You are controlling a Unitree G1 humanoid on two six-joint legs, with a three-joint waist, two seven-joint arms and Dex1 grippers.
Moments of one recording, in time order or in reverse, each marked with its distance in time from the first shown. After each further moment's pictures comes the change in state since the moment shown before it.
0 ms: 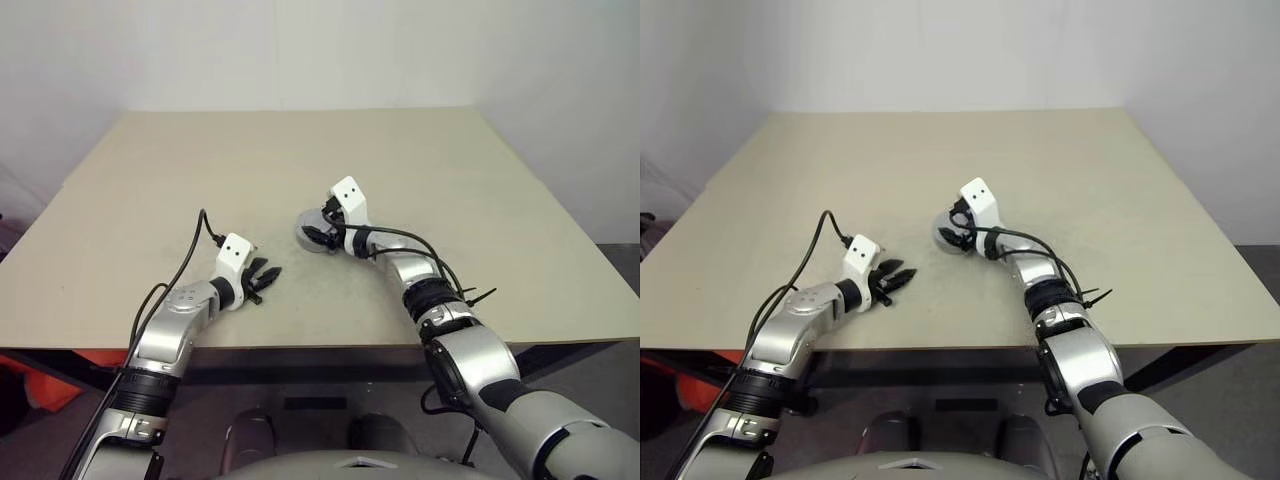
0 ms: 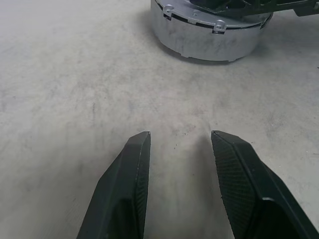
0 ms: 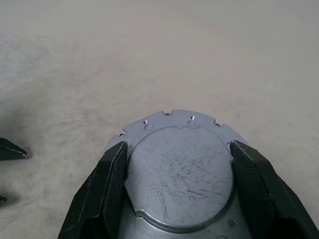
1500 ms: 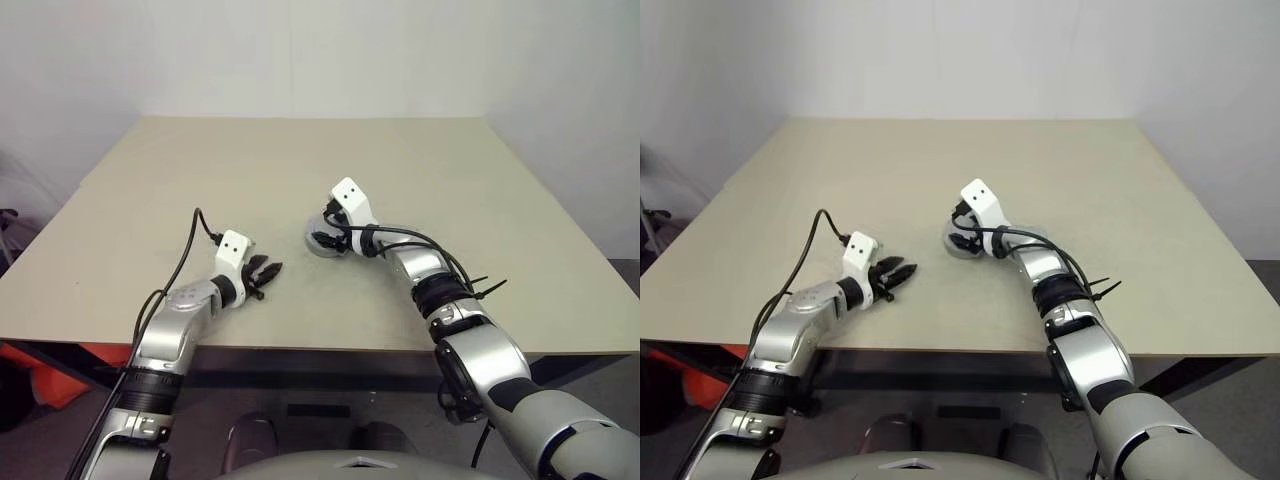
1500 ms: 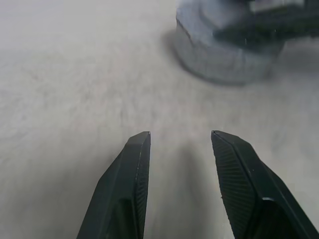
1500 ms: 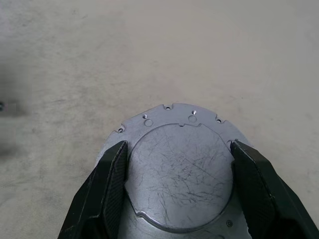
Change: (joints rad) left arm -0.034 -0.061 0.056 0.008 -0.058 0.045 0.037; right arm 0.014 -0.058 0.070 -0.110 -0.057 0.177 0.016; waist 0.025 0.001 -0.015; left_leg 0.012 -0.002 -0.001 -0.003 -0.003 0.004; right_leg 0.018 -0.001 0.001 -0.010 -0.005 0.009
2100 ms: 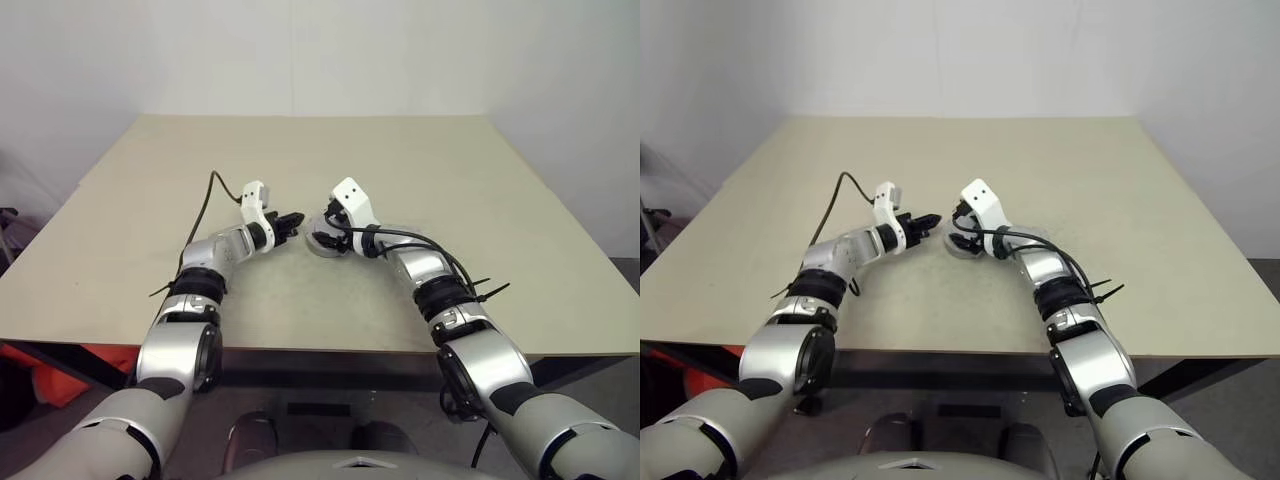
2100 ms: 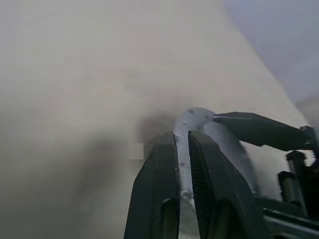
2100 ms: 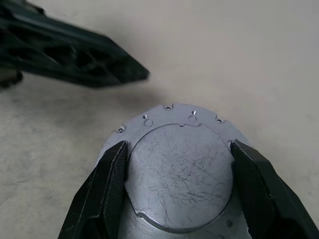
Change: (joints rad) left arm -0.608 -0.137 0.209 0.849 -0.145 0.048 -0.066; right arm 0.030 -0.008 0.000 -0.069 0.000 0.025 0.000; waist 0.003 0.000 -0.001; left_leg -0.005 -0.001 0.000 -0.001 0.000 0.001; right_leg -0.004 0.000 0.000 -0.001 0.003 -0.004
